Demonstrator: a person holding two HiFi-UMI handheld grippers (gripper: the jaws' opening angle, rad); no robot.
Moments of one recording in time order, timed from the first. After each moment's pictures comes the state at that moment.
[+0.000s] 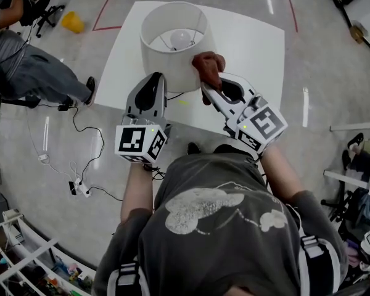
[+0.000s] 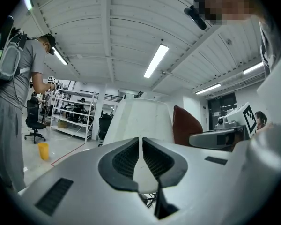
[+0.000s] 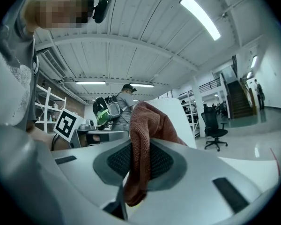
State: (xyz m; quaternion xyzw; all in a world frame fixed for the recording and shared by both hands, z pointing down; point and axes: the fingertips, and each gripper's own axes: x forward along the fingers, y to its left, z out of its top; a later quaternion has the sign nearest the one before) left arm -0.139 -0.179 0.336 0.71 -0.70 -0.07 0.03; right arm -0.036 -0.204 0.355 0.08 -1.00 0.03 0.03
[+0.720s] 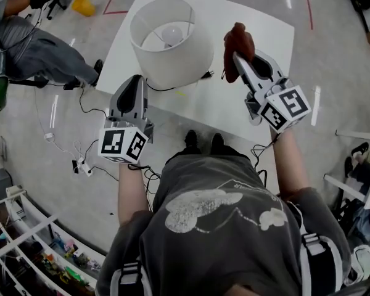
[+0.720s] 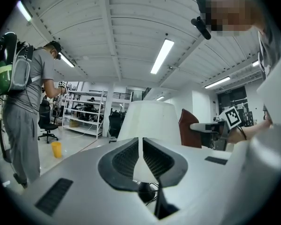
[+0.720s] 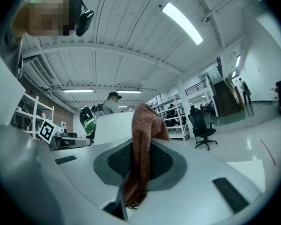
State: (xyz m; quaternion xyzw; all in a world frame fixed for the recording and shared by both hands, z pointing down) left arm -0.147 -0.155 0.331 0.67 -0.74 -0.05 0.03; right arm 0.036 -0.309 0.339 0.14 -0.99 0.08 -0.02
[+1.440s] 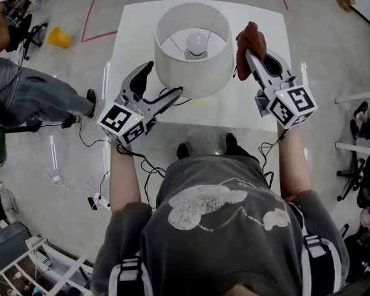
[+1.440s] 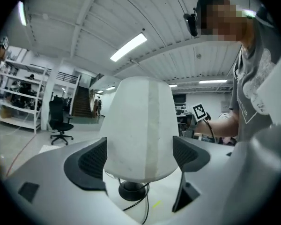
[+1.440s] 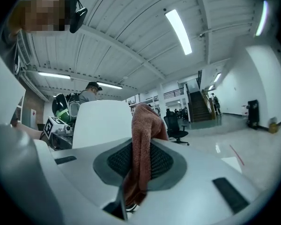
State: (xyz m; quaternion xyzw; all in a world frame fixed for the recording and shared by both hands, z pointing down) left arm -0.183 -0.206 0.371 0.89 -0.45 -0.01 0.07; right arm 0.001 -0.305 0.360 0.31 -0.95 0.06 0.01
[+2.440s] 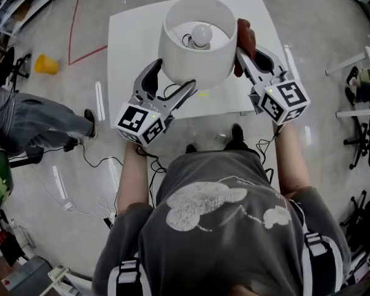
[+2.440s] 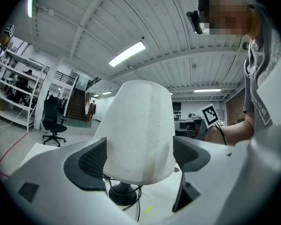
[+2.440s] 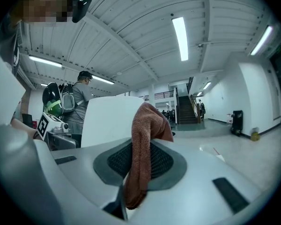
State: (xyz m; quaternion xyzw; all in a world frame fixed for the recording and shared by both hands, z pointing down) left arm -0.180 -0.200 0.359 0.90 -0.42 -0.06 0.07; right arm -0.027 -0.254 0.350 0.39 -0.92 0.03 0.05
